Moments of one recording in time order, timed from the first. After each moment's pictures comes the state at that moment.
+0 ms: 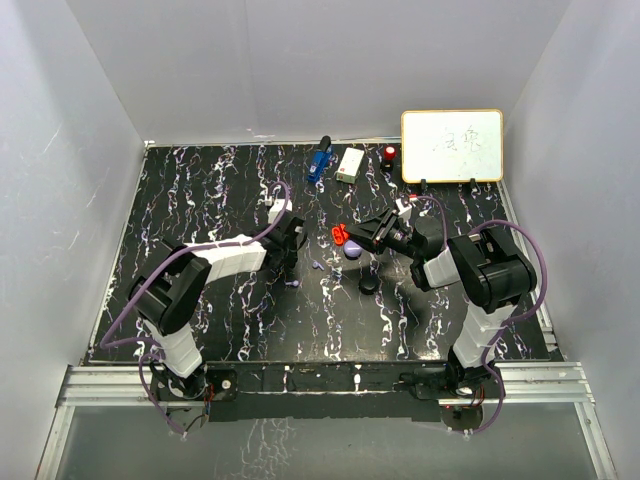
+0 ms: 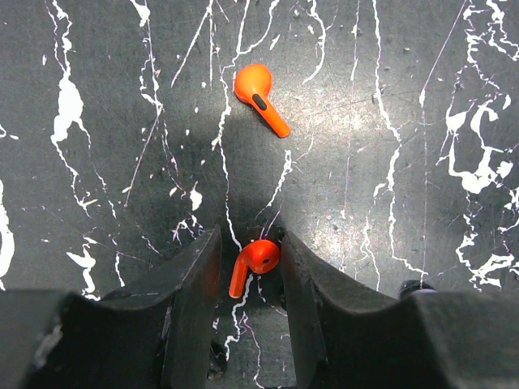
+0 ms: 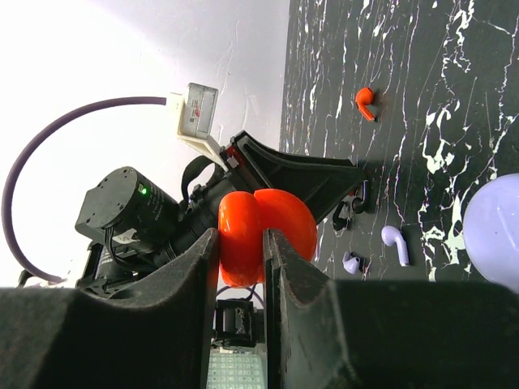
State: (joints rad) left arm -0.65 1.76 0.96 -0.18 -0.38 -0.53; right arm 0.25 1.83 0.54 1.25 -0.71 1.41
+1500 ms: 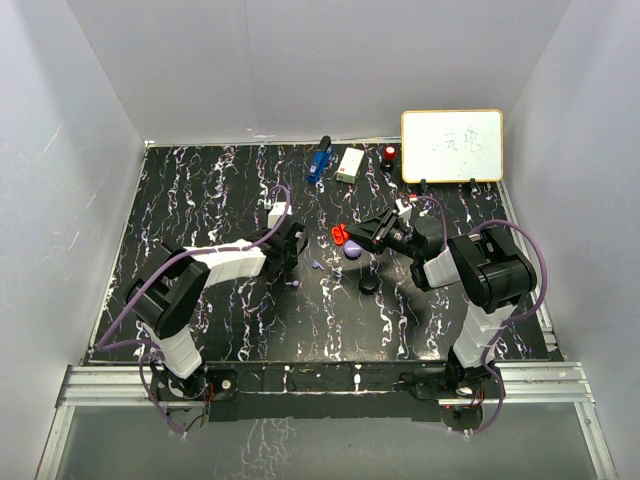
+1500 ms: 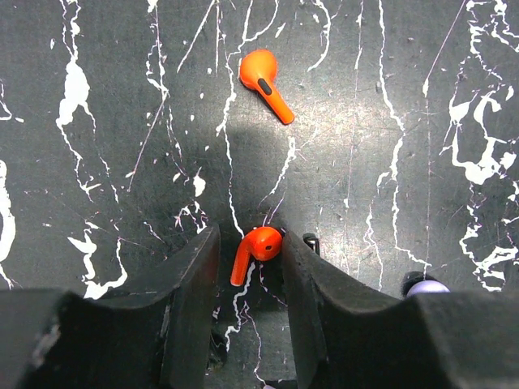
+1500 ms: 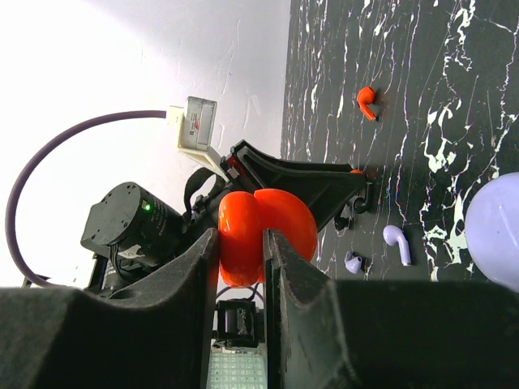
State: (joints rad) left arm -0.68 1.74 0.92 -0.15 -0.42 -0.56; right arm 0.25 1.83 0.54 1.25 -0.71 1.42
